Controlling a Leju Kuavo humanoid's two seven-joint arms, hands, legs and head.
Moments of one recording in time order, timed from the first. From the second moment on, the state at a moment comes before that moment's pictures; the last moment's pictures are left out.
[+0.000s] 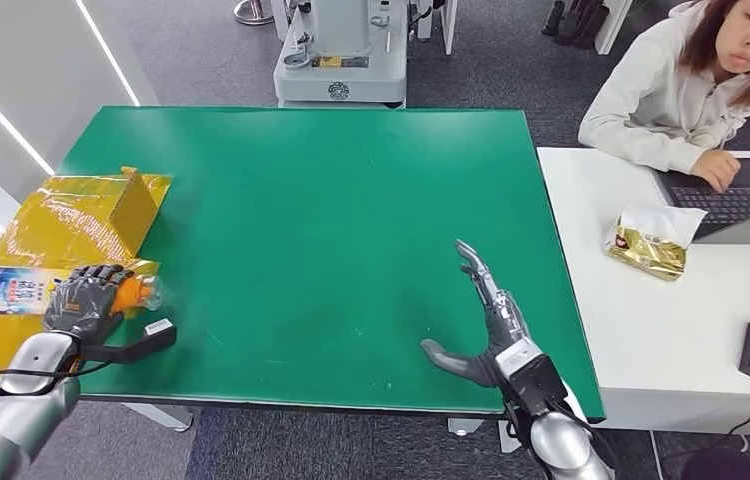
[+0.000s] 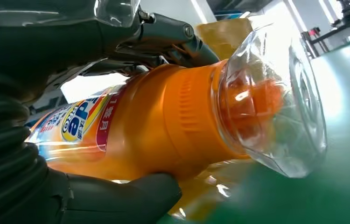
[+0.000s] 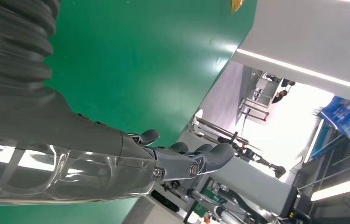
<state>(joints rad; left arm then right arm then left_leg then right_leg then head) -0.53 0.43 -0.37 -0.35 -1.19 0.53 -0.22 -0.14 -0.12 0.46 -1.49 0.08 -0.04 -0.47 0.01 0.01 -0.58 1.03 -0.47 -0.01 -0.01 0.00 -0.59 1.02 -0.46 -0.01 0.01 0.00</state>
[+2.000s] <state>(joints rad) -0.21 -0.16 -0.47 -1.22 -0.13 0.33 -0.65 0.04 0.02 0.39 -1.56 0.06 -0.14 -0.54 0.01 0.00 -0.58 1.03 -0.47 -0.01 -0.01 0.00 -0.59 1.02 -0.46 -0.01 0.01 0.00</state>
